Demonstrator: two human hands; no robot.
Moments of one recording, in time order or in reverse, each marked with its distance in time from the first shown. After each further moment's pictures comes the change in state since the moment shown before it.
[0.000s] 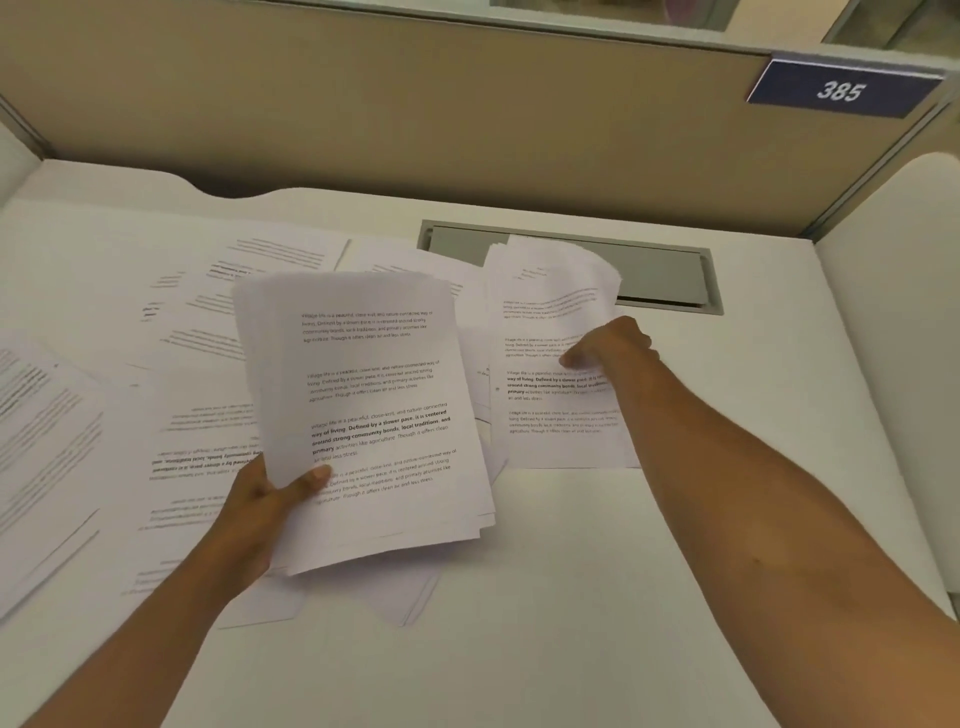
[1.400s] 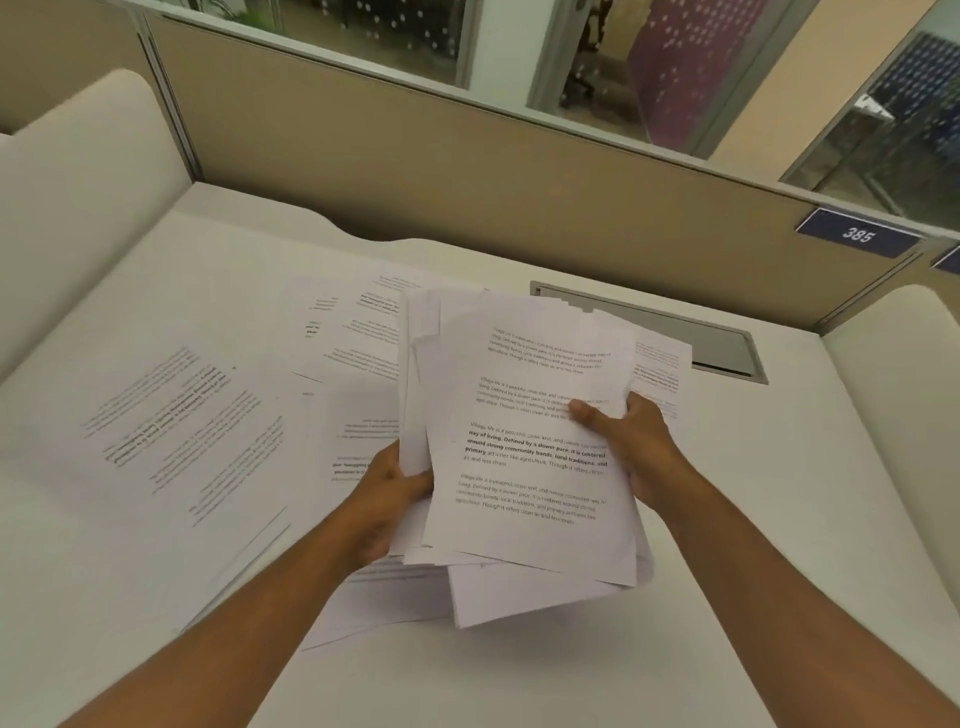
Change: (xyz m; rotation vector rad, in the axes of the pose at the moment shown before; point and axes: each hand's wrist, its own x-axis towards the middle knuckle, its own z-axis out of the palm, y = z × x) left_hand -0.007 0.052 -0.095 -0.194 -0.294 -0.068; right_hand -0.261 -0.047 0.087 0.905 -0.243 -0.418
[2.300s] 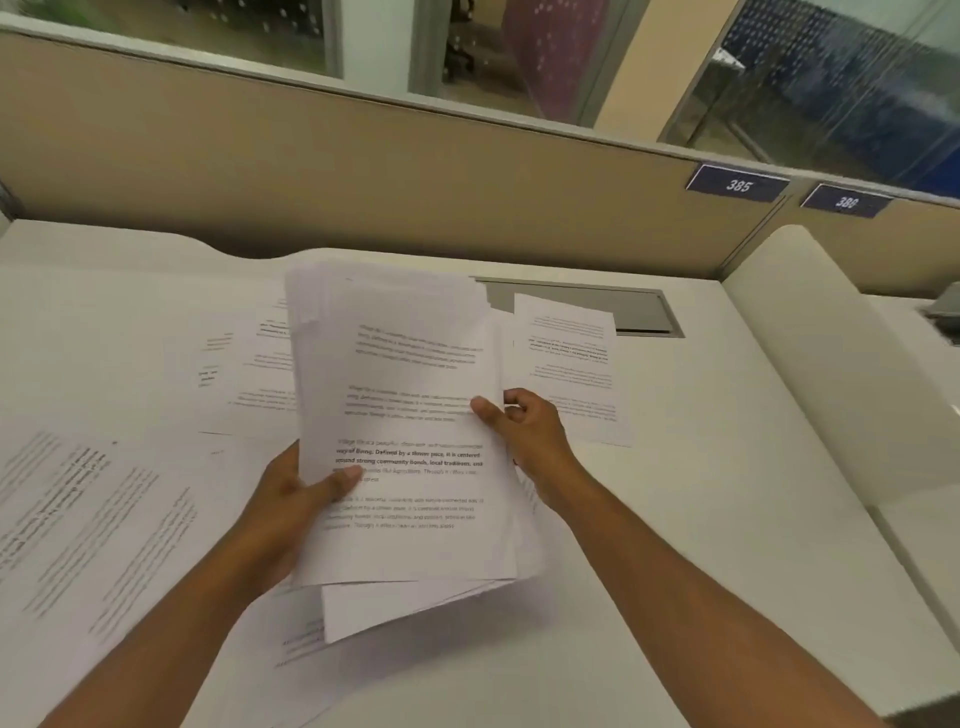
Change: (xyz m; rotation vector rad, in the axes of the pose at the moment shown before) left_hand 0.037 0.031 -0.048 0.109 -0.036 0.069; right_hand 0.016 0.025 0.049 -0.120 0.135 -0.012
